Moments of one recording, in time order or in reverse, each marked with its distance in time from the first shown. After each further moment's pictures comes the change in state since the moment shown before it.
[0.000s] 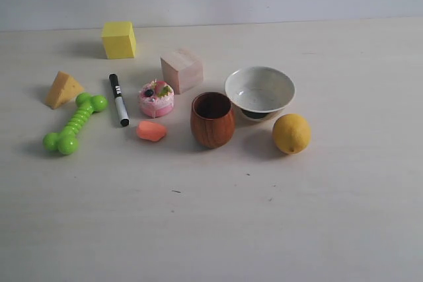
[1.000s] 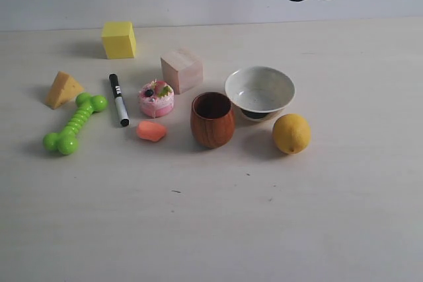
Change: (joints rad) left arm 0.000 0.000 0.000 0.000 0.000 0.000; right arm 0.229 0.223 -0.096 0.183 -0.078 0.018
